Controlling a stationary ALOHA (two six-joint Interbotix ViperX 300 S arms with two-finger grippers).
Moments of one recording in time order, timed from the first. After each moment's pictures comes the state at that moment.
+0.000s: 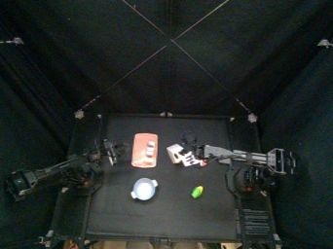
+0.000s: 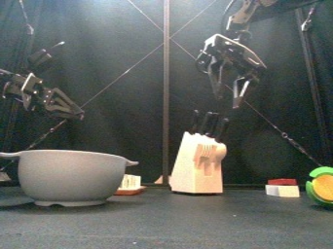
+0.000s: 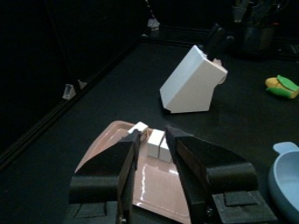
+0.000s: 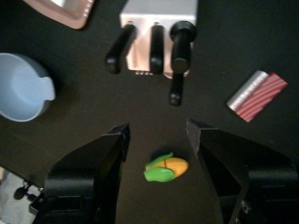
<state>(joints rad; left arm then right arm) 0.73 -0.70 1.37 0.64 -0.59 -0.46 -0.19 -0.25 0.39 -0.08 1.01 0.92</state>
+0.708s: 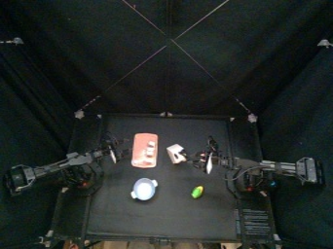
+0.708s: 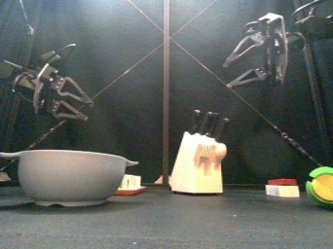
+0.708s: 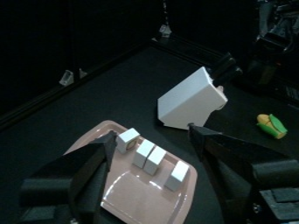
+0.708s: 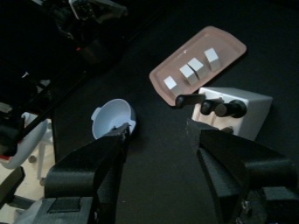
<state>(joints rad) 0.56 -0.70 1.28 0.29 -0.40 -0.47 -0.19 -0.72 0.97 -0.38 0.06 0.91</state>
